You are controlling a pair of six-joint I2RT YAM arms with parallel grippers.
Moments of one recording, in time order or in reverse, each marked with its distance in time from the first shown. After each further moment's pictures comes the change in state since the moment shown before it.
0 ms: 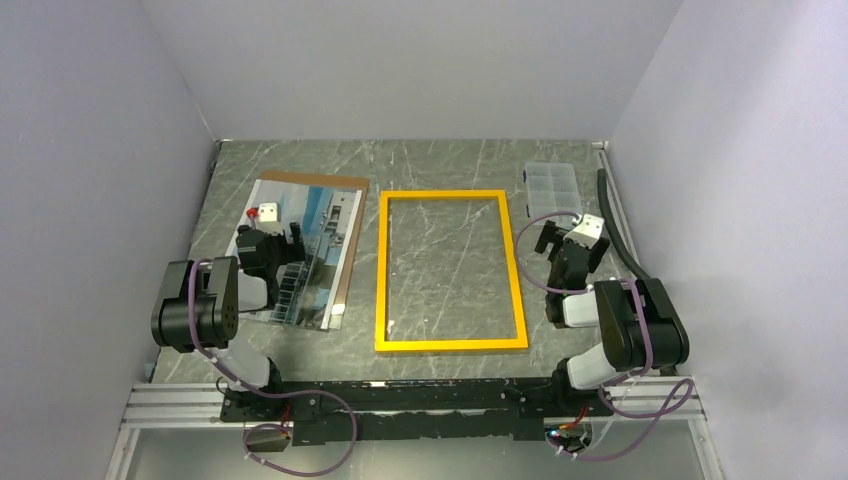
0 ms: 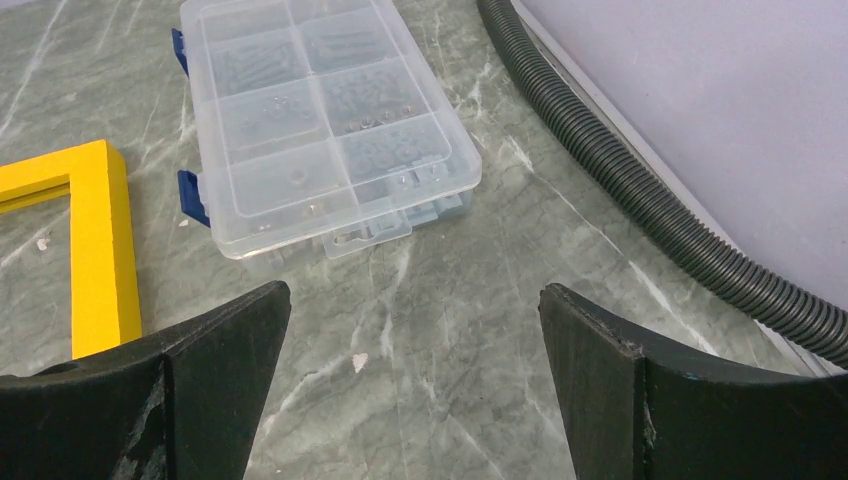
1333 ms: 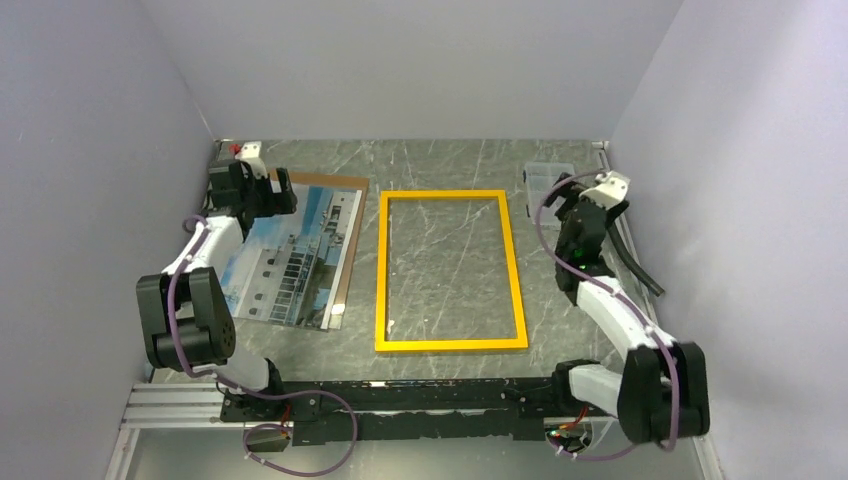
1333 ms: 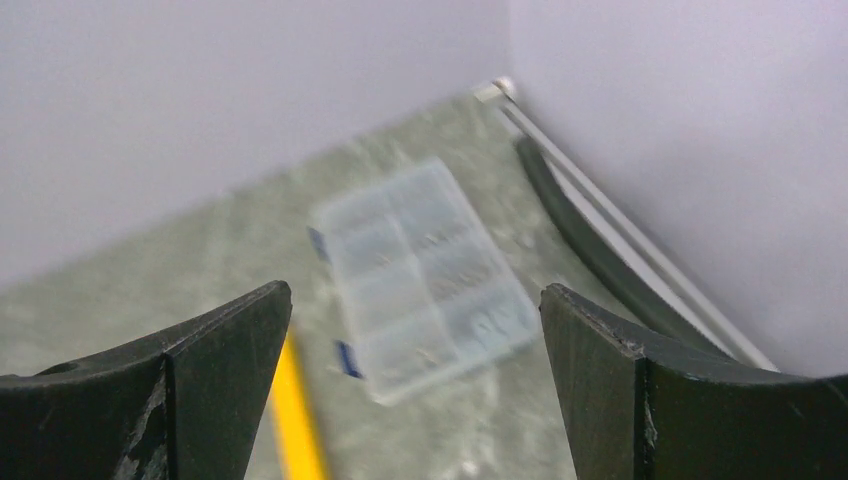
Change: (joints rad) left arm 0.053 -0.115 0.578 -0.896 0.171 -0.019; right arm 0.053 -0.297 0.290 -0.509 0.087 0.089
